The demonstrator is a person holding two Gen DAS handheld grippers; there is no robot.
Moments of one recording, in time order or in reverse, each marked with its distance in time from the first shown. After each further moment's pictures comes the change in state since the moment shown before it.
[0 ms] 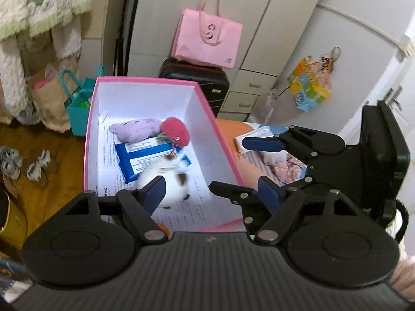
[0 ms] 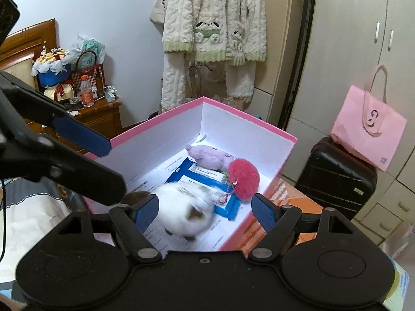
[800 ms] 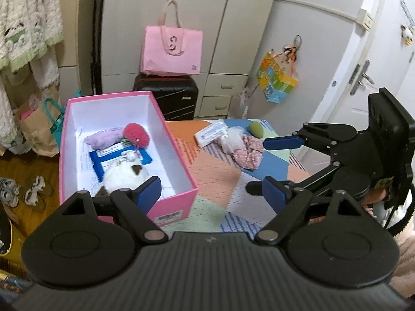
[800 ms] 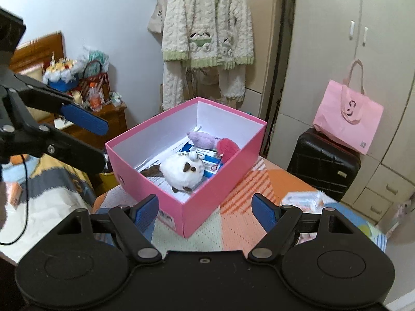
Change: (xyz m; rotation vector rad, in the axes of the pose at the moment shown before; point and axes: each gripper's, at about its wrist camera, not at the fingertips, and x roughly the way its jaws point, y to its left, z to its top) left arm -0.046 -0.078 -0.034 0.148 -0.038 -0.046; right arm -0.118 -0.024 -0.059 0.082 -0.031 0.007
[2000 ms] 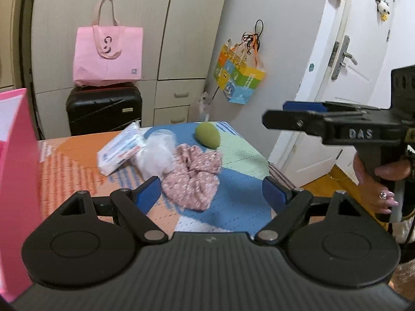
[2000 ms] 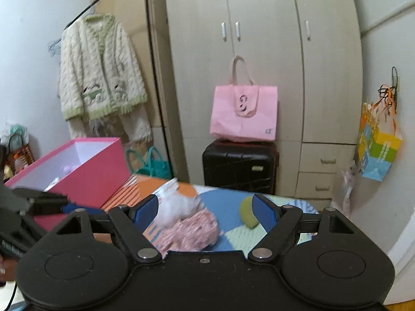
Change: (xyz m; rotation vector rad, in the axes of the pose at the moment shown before) left arm 0.227 -0.091 -0.011 0.116 -0.086 -0.142; right arm -0.004 -0.192 -0.095 0.271 -0.254 -0.277
